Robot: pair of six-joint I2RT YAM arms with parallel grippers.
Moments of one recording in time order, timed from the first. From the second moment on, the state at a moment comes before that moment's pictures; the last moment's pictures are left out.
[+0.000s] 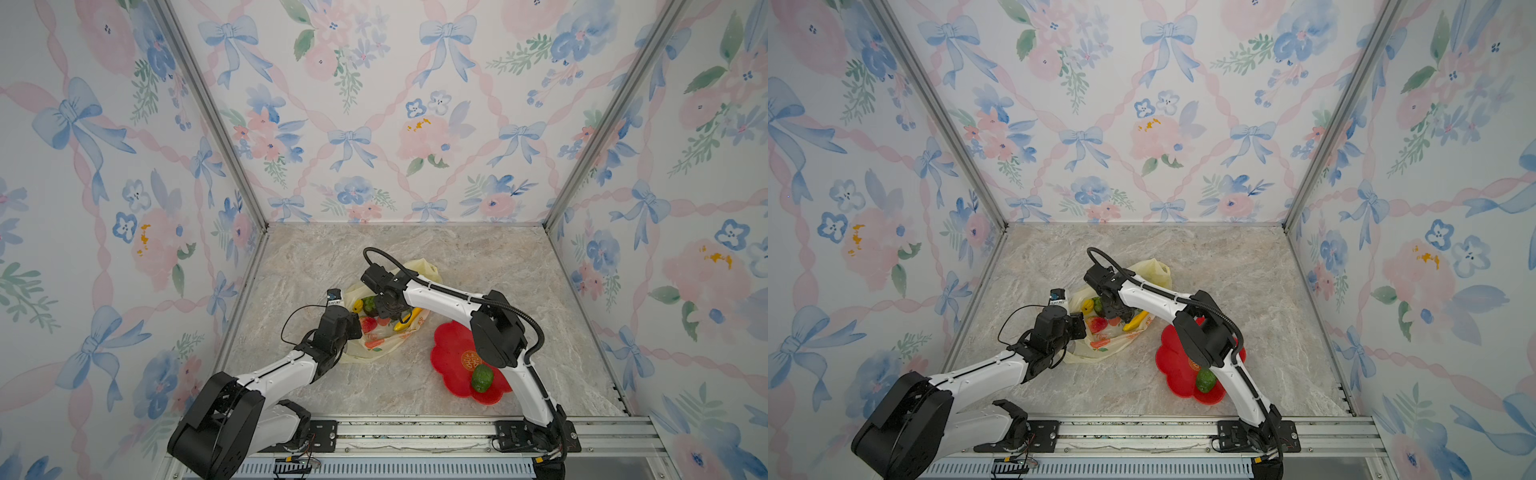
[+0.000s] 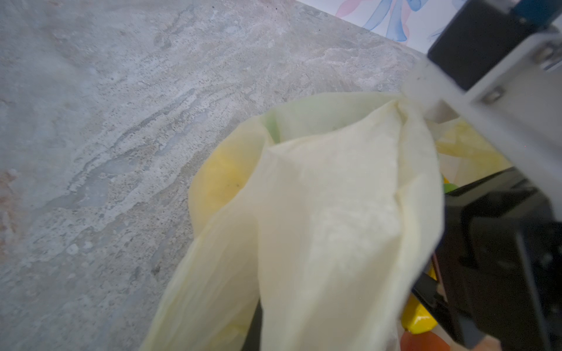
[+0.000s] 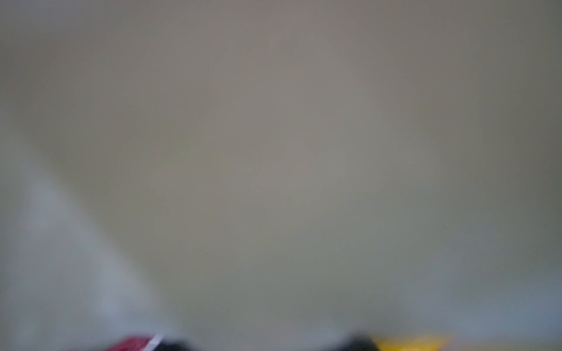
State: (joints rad) left arm -0.47 1.20 0.35 0.25 -0.18 -0.49; right arm 0.90 2.27 1.90 -0.91 0.26 0.46
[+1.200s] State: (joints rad) left arm -0.46 1.20 0.35 0.25 -0.18 -0.49; right arm 0.90 2.23 1.85 -0.90 0.13 0.49
